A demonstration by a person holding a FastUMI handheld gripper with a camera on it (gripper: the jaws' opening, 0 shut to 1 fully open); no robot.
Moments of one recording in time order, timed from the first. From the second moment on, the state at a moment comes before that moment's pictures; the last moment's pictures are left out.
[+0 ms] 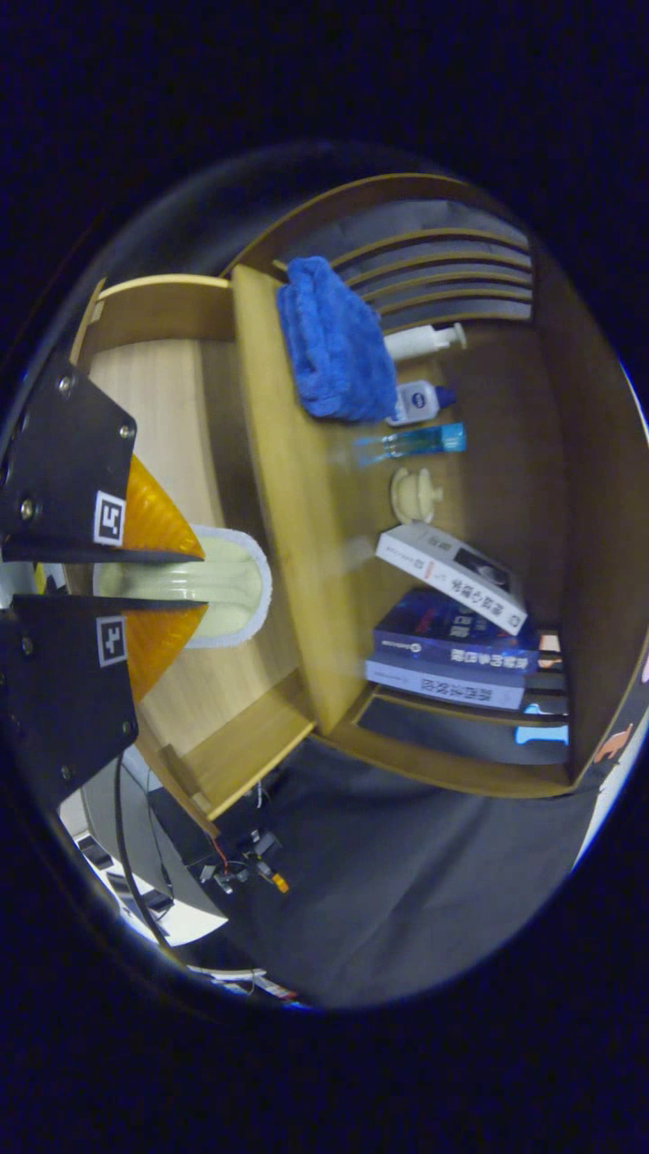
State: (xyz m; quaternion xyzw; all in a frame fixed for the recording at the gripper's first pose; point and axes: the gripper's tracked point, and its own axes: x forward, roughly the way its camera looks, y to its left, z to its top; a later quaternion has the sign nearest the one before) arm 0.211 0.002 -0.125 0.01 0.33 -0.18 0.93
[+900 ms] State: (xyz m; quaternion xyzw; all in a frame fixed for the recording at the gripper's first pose) arm 0.338 0.029 -0.135 0.08 0.27 -0.09 0.96
